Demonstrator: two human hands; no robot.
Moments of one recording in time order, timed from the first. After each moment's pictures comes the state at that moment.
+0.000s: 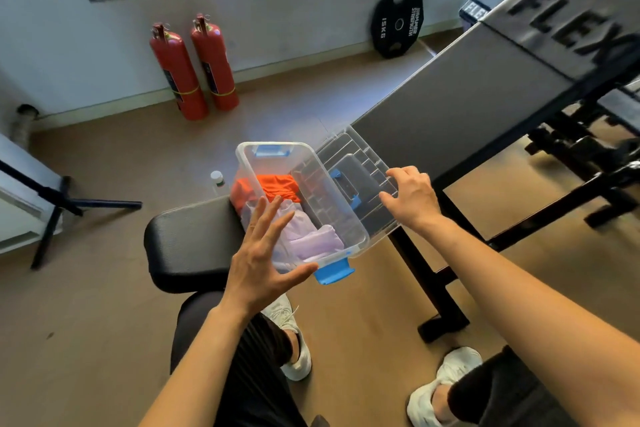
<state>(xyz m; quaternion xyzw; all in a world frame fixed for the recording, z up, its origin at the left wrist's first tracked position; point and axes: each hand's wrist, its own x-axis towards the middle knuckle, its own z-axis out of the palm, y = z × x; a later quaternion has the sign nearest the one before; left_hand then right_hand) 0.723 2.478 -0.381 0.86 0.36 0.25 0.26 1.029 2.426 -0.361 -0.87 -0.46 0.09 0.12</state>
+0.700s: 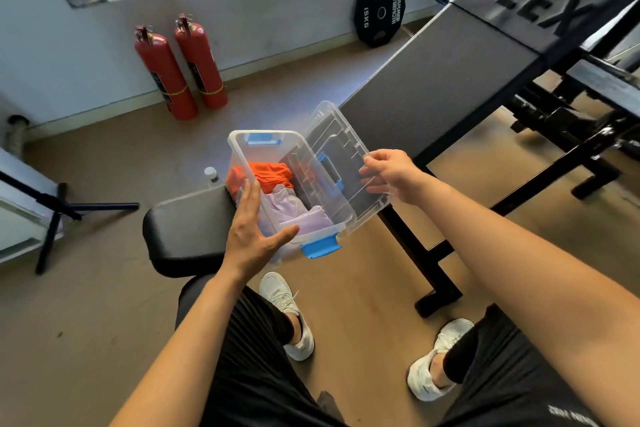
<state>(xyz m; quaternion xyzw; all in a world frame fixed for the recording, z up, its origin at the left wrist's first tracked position) 0.726 2.488 -0.383 0.79 0.40 0.25 0.40 1.027 2.421 -0.335 -0.75 -0.24 0.44 0.43</state>
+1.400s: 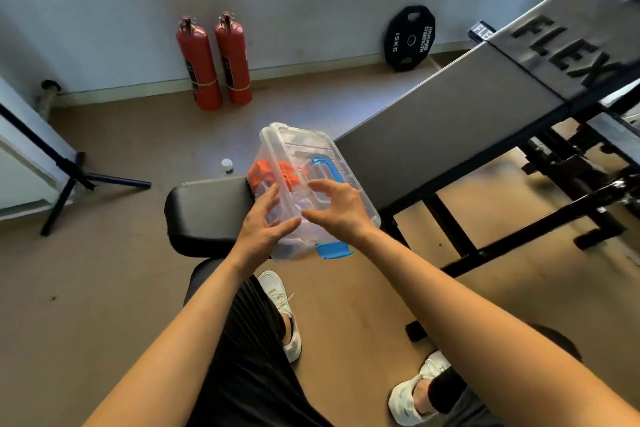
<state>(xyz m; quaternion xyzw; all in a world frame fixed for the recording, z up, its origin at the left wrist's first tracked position) 0.713 2.482 -0.374 0.64 0.40 0.29 0.59 0.880 2.423 -0.317 -0.74 -0.54 0.25 0.32</state>
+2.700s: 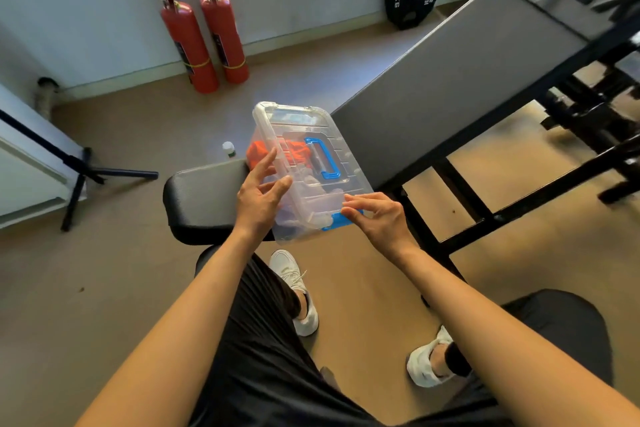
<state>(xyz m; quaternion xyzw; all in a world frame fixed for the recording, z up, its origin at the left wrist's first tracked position) 0.733 2.490 -0.365 0.61 0.46 0.34 0.55 0.928 2.357 -0.401 -0.72 -0.50 0.21 0.43</state>
